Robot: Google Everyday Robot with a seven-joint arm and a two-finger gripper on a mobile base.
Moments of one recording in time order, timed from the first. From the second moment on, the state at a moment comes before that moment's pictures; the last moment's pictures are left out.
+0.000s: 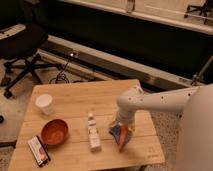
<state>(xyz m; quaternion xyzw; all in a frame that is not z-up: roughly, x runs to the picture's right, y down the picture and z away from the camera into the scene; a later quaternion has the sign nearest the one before) 0.089 0.208 0.817 -0.25 0.25 0.74 0.58</state>
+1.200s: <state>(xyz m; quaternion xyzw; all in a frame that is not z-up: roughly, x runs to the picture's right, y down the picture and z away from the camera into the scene) -0.128 0.149 0.614 -0.15 0.04 0.53 0.84</state>
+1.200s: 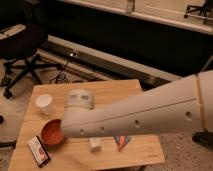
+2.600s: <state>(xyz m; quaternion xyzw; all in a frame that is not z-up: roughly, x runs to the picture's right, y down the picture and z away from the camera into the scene) -0.374 0.211 0.652 -0.19 0.12 0.33 0.92</state>
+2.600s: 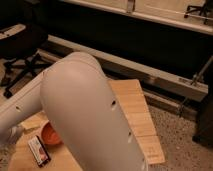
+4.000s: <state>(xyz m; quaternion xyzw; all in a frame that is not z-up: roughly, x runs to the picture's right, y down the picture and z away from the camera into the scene) -0.402 0.256 0.762 -0.25 0.22 0.27 0.90</state>
